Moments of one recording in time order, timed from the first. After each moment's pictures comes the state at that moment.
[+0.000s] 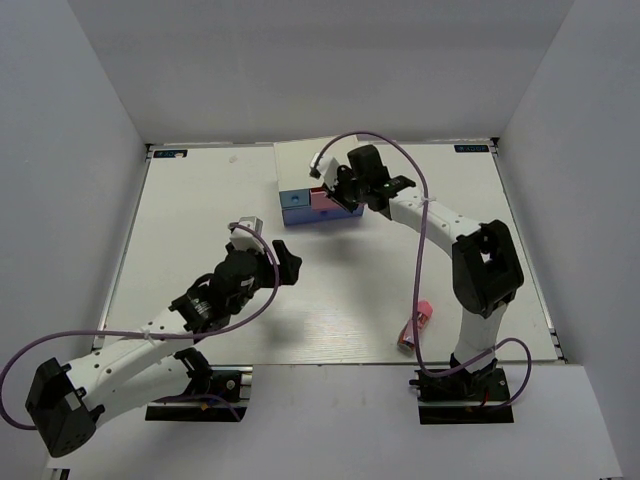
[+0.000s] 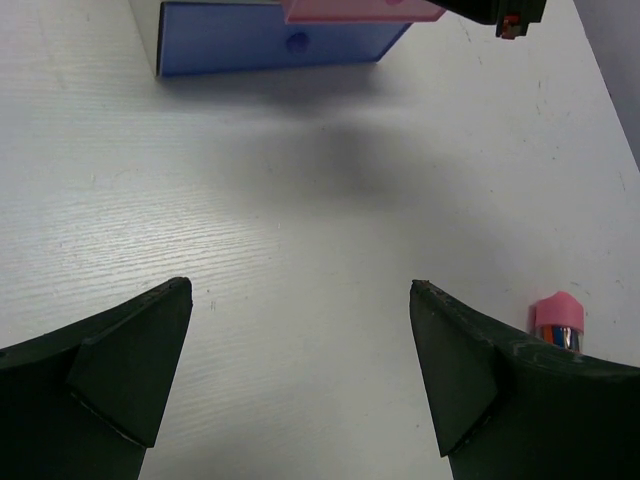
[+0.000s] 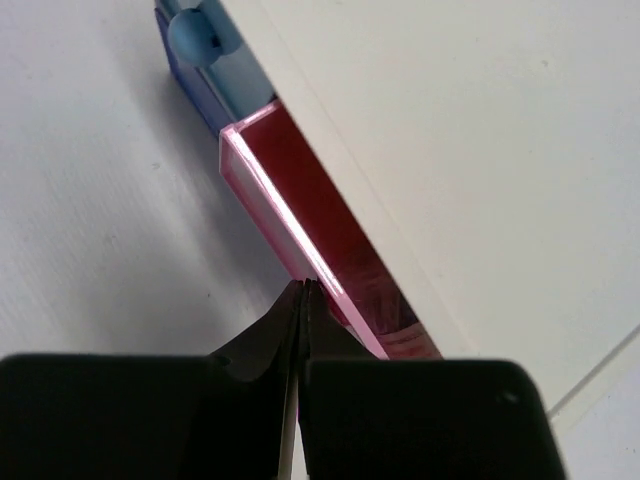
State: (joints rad) left arm -0.82 0.85 0.56 -0.10 -0.37 -0.58; right arm 0.58 1.86 1.48 -0.29 -0.27 -0.58
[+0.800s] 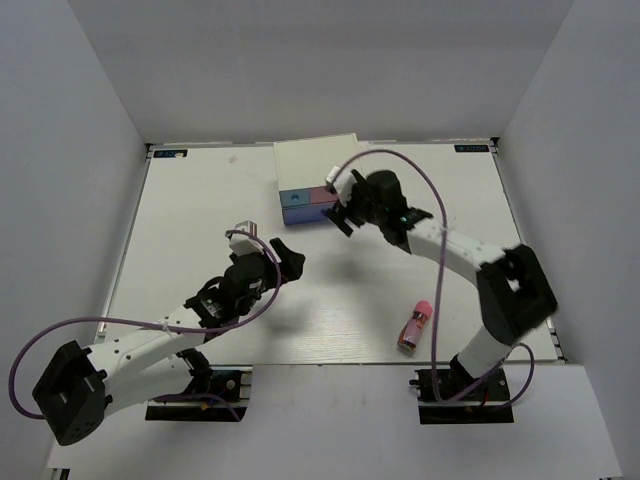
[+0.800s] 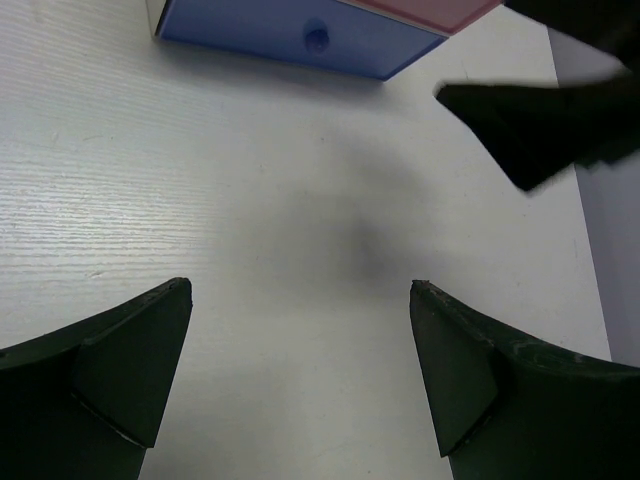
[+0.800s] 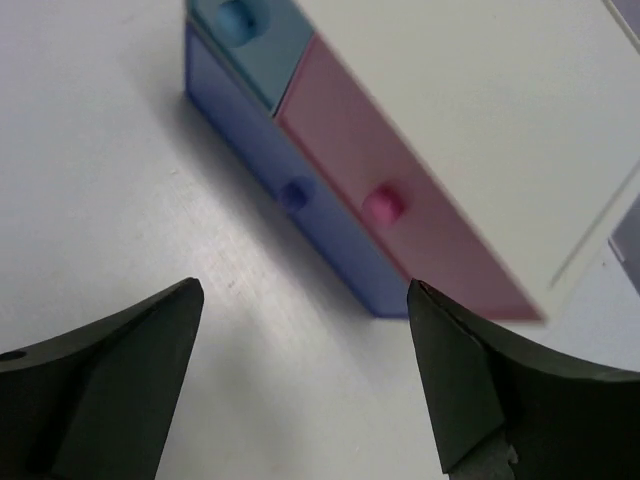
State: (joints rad) left arm -0.82 0.95 0.46 0.09 -0.42 -0.82; right arm 0.60 1.68 1.16 0.04 -0.20 -0.51
